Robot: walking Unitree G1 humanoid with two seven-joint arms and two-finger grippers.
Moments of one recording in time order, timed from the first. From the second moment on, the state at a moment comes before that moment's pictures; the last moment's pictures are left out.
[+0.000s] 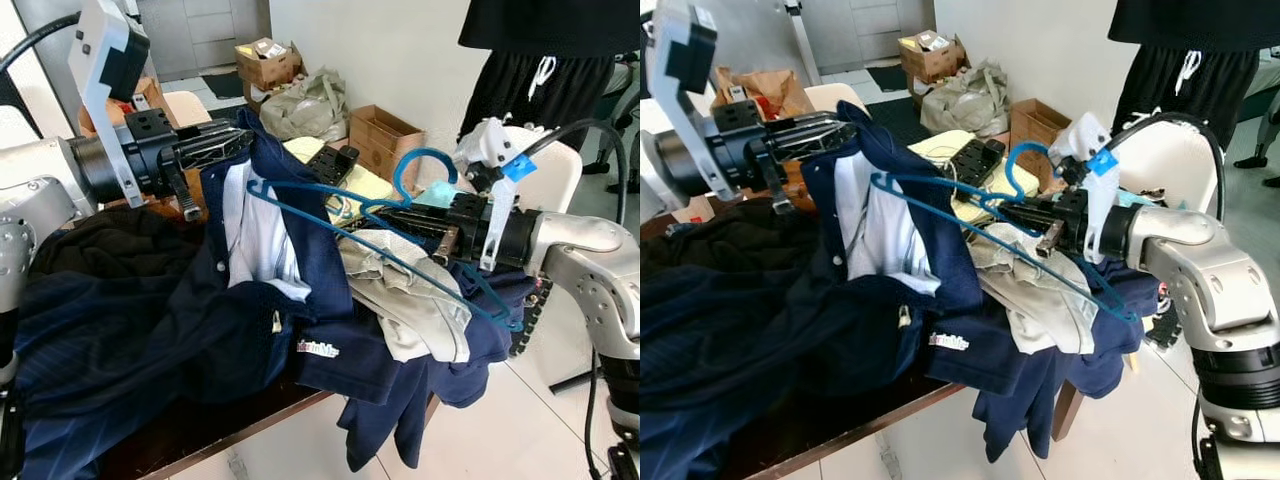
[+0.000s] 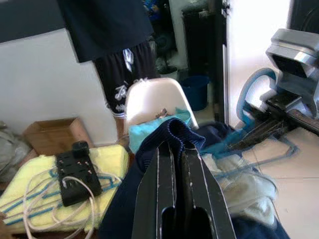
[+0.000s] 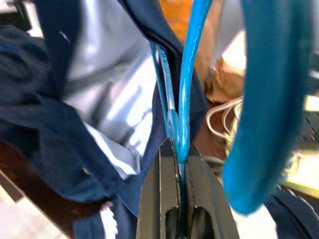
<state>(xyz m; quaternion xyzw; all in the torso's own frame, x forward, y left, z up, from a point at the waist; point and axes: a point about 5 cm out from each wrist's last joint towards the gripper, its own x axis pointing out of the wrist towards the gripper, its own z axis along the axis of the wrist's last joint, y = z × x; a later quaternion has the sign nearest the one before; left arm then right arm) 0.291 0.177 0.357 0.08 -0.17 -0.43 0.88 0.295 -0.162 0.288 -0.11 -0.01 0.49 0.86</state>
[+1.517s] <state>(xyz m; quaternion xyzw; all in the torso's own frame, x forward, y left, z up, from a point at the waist) 0.256 0.133 0.347 -0.02 -0.17 -0.49 0.85 0.357 -0.103 0.290 0.14 -0.02 0.31 0.94</state>
